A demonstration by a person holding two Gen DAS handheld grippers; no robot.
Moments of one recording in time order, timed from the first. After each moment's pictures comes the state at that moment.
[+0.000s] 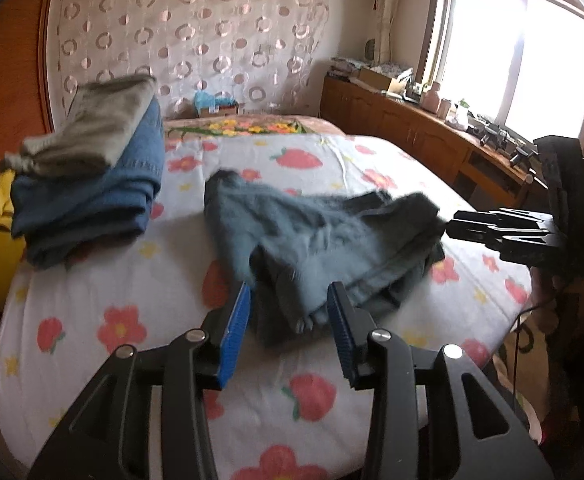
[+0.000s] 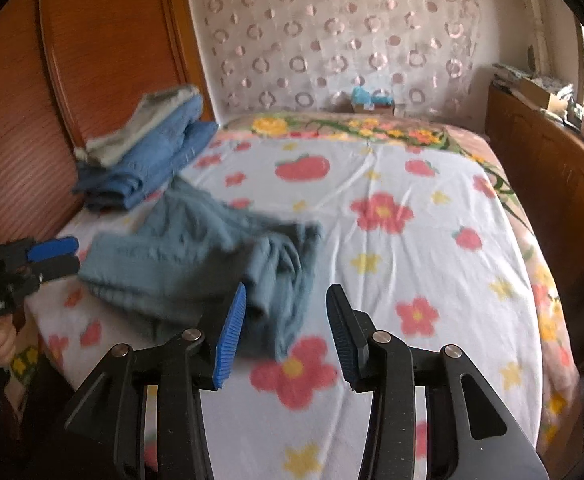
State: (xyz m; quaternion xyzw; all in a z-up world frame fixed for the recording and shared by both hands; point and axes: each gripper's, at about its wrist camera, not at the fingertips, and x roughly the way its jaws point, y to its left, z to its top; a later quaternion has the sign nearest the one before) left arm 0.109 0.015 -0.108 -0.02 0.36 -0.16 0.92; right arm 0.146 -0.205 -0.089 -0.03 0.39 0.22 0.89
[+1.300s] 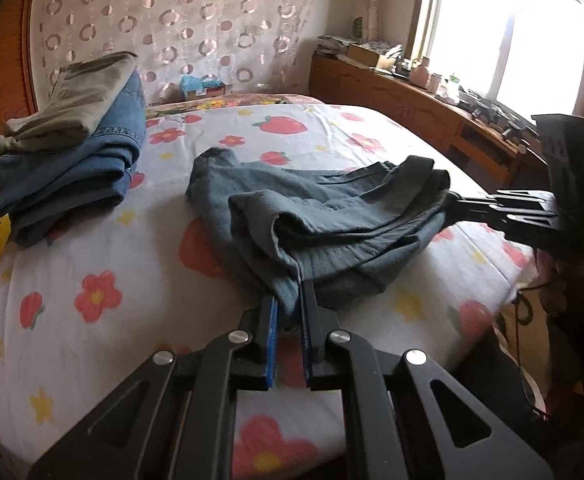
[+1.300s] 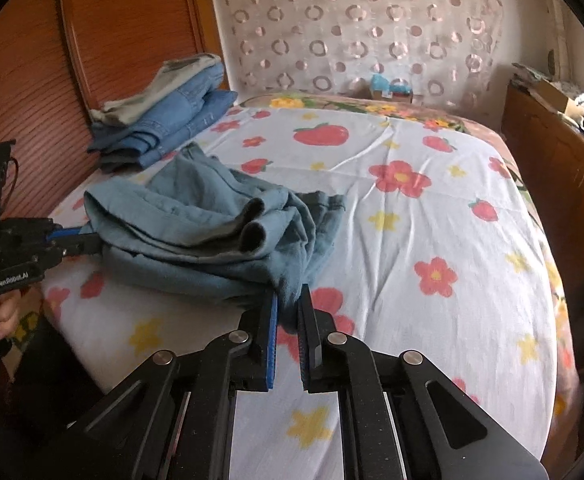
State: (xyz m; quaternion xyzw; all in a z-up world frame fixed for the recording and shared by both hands) left arm 0.088 0.004 -0.122 0.01 0.38 -0.18 0.91; right arm 0.124 -0.205 -0.100 -0.04 0.40 0.26 0.88
